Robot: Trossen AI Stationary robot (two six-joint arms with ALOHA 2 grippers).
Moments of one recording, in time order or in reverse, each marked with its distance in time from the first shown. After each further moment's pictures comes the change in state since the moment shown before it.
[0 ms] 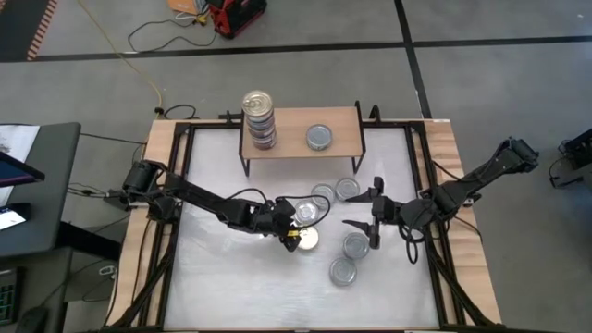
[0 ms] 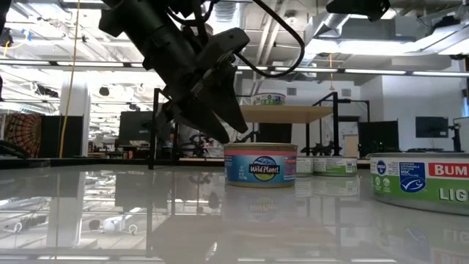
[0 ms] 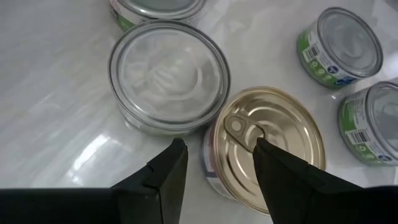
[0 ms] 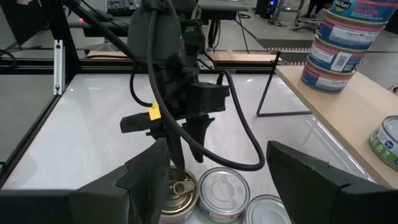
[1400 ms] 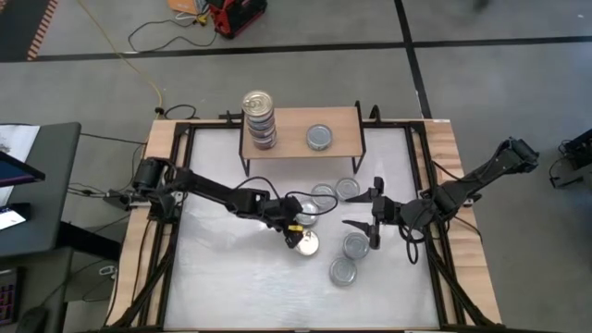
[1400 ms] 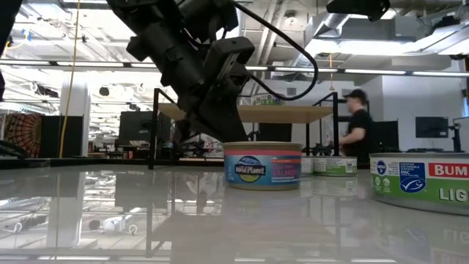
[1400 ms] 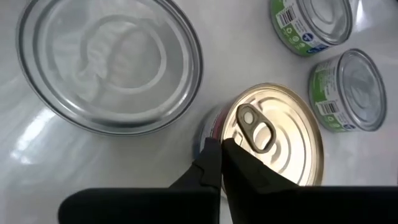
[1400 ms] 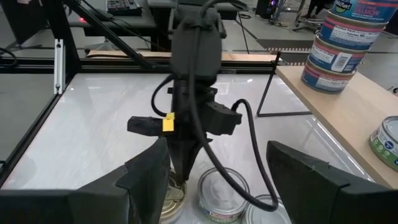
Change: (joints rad) left arm 0.117 0.076 -0.034 0.009 0.391 0.088; right arm 0.000 0.000 0.000 -0.002 -0.001 -0.001
